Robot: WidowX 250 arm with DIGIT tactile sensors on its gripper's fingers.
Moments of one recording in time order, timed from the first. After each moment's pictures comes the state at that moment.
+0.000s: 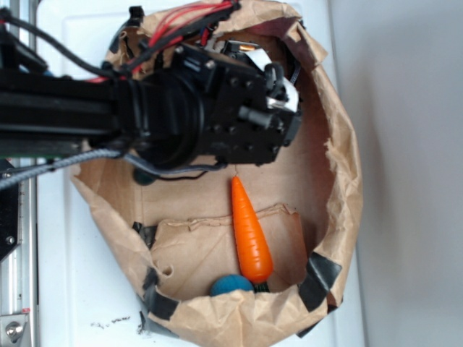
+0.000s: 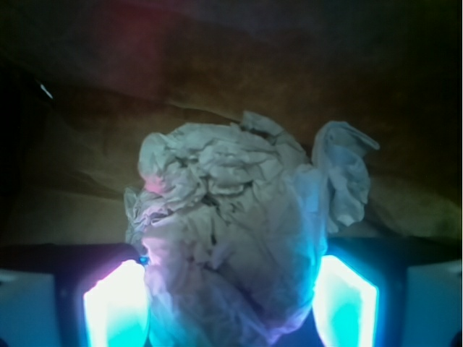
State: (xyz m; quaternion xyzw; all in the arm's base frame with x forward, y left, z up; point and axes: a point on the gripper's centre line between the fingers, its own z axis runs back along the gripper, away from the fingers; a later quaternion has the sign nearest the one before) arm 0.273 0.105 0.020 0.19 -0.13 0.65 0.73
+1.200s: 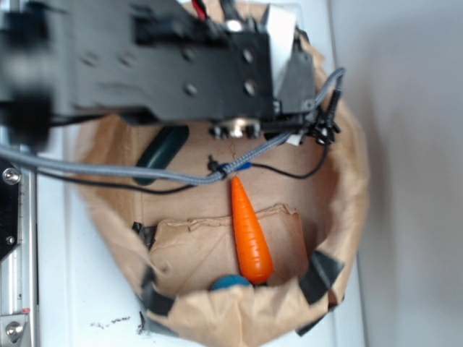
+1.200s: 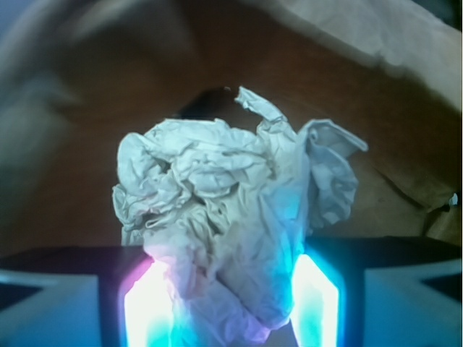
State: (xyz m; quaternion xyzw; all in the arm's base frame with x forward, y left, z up) arm 0.285 0.055 0.119 0.00 -0.13 0.55 0.82
